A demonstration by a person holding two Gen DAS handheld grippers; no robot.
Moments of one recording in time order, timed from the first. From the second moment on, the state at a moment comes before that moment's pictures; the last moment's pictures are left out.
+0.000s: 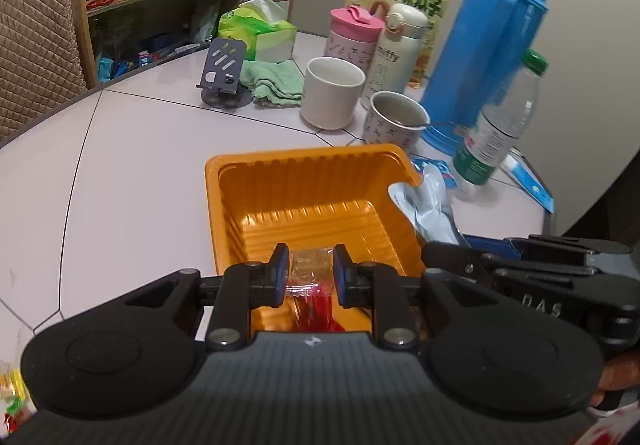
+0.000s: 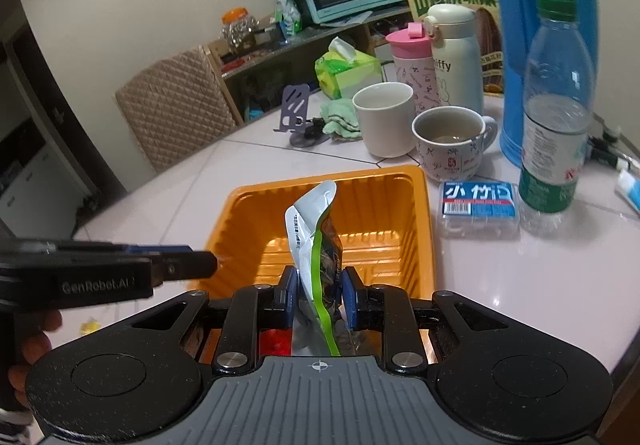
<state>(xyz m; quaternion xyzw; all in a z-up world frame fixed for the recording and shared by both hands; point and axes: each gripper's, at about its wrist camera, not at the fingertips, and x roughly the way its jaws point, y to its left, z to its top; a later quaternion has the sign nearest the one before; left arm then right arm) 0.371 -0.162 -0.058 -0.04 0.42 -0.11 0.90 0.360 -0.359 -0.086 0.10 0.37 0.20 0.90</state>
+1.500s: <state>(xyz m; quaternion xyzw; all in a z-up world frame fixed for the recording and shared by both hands) 0.400 -0.163 -0.079 -0.02 0.44 -0.12 0.89 0.390 -0.353 -0.105 0.08 0.39 0.19 0.90</state>
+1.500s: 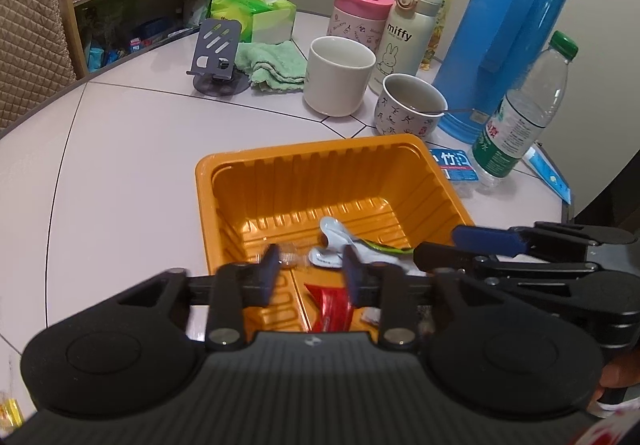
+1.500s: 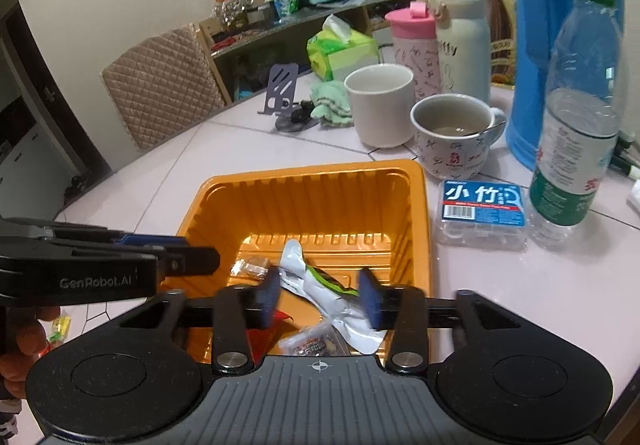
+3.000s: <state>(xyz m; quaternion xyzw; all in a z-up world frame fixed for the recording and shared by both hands) 0.152 -0.046 -0.034 -0.11 0.44 -0.06 0.89 0.186 -0.303 -0.054 0.11 0.41 0.24 0.87</state>
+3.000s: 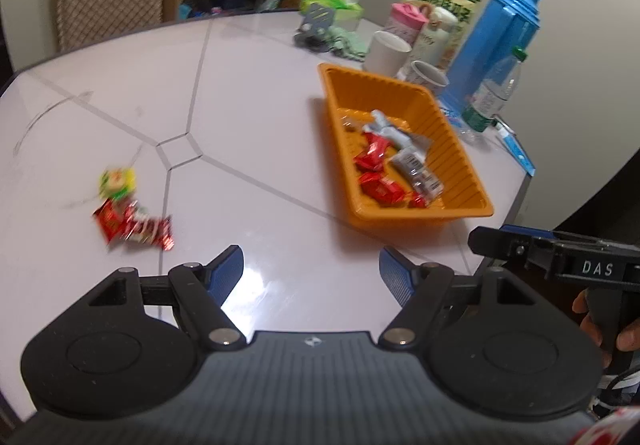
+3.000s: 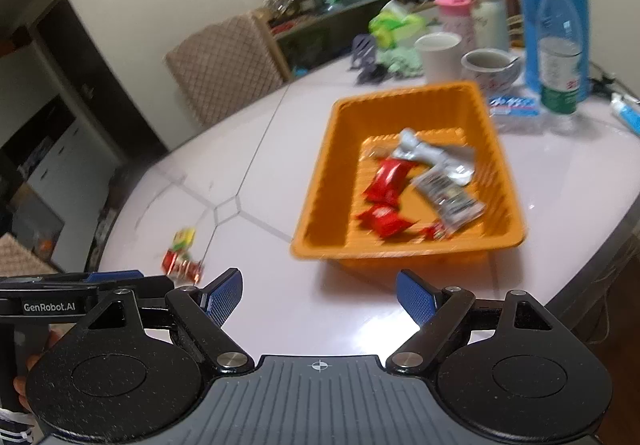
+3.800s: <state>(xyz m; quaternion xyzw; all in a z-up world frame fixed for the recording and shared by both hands) 0.110 0.043 -0.057 -0.12 0.45 0.06 0.88 0.179 -0.168 -0.098 0.03 0.44 0.35 0.83</state>
